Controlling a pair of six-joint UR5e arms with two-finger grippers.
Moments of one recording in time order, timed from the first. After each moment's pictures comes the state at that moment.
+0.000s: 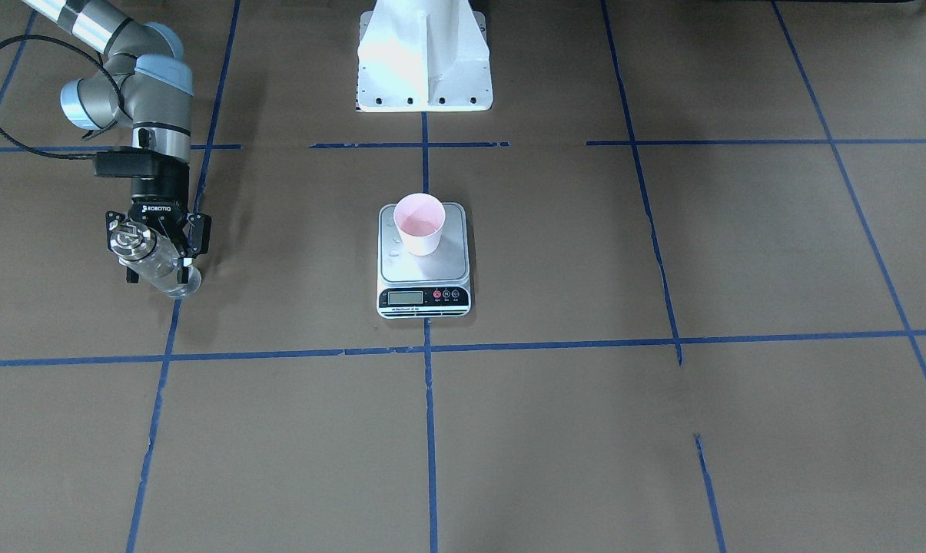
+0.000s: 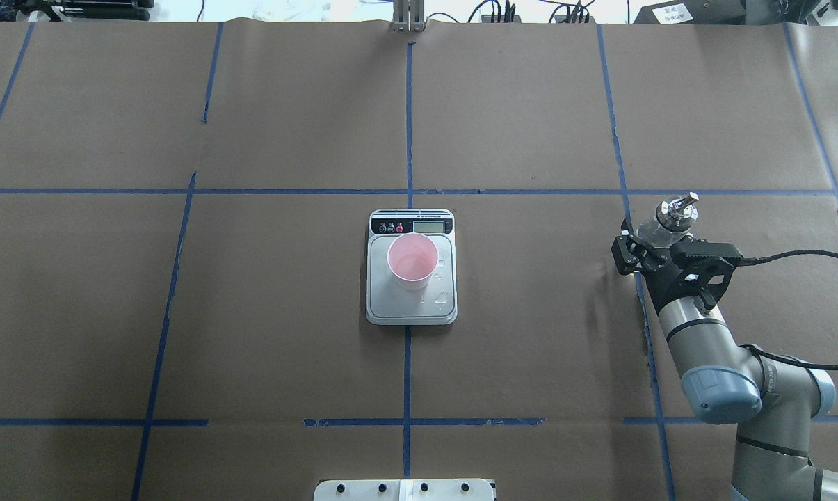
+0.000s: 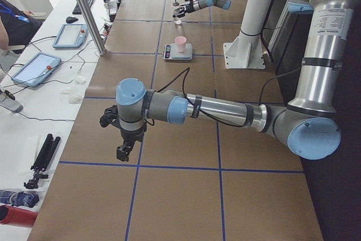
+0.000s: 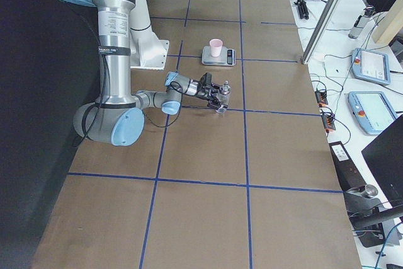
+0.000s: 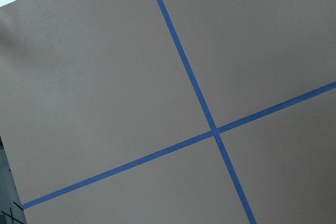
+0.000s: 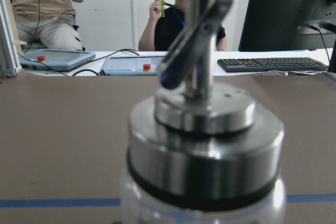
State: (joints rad) left arm -1.60 -1.68 -1.62 -1.59 -2.22 0.30; right arm 0.30 -1.58 1.65 -0.65 0.63 1.29
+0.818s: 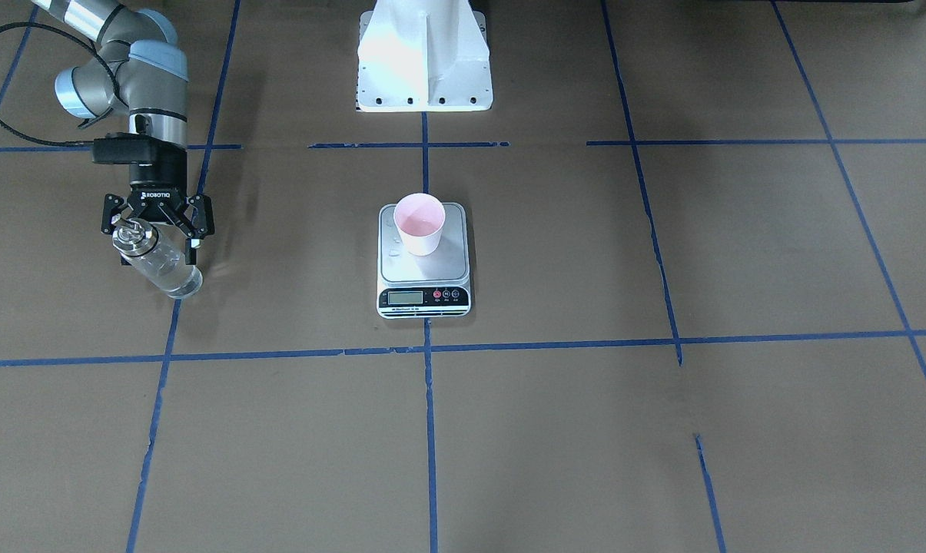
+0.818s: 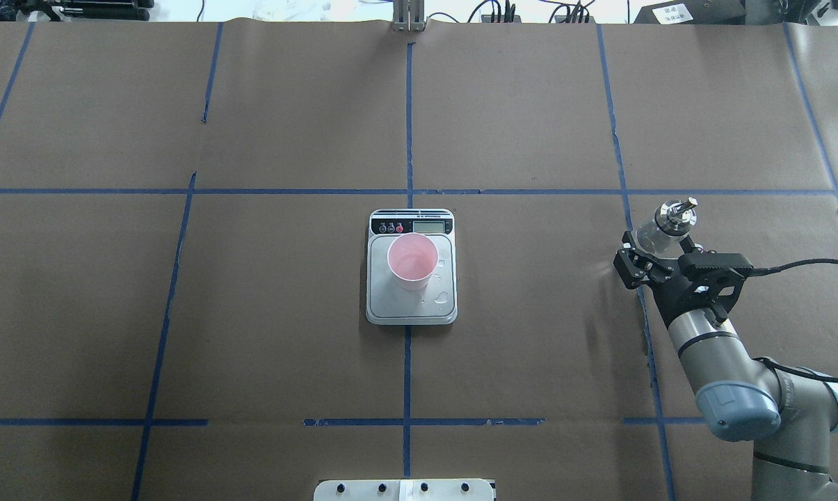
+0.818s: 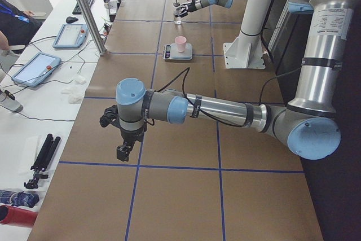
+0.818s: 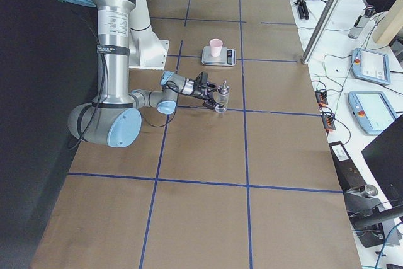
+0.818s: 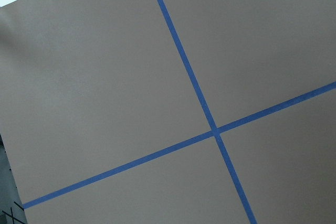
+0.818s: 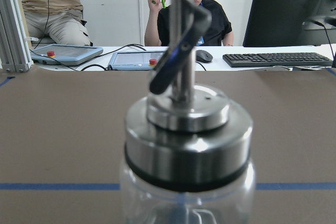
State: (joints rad) left arm -1.60 -1.68 -1.62 -1.59 -2.22 0.30; right arm 0.26 -1.65 1.72 -0.65 0.62 1.29
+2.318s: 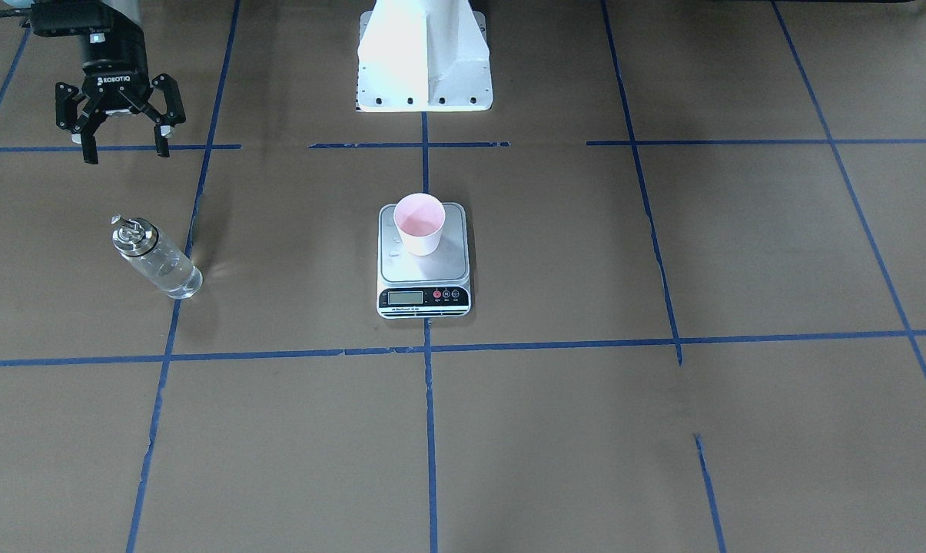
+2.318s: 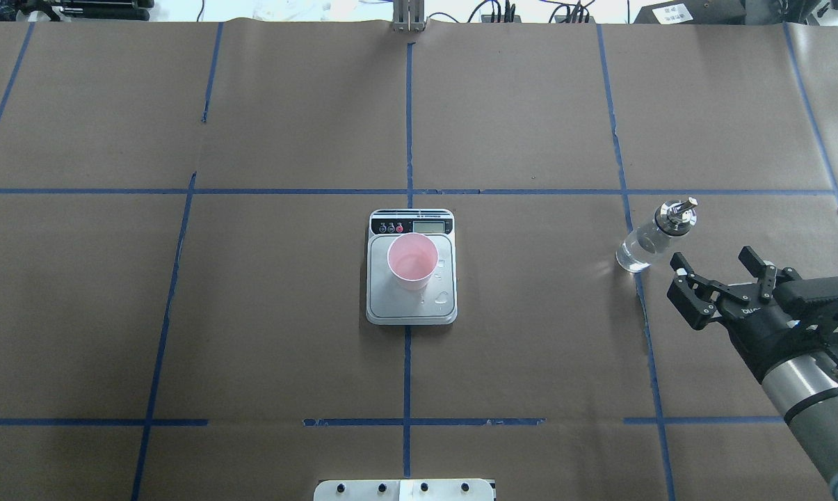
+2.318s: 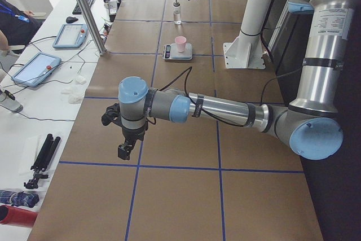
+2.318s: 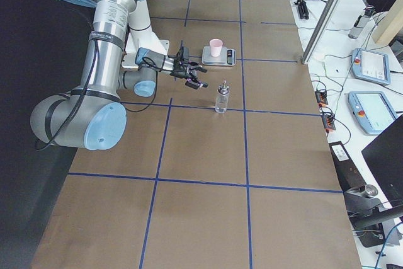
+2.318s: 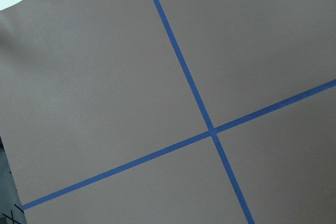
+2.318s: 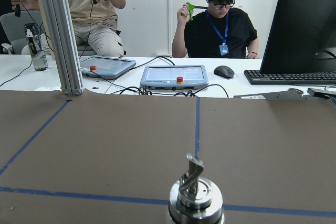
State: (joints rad) left arm -1.60 -1.67 -1.64 -1.59 -2.22 0.30; right arm 0.12 -1.96 2.24 -0.82 0.55 1.26
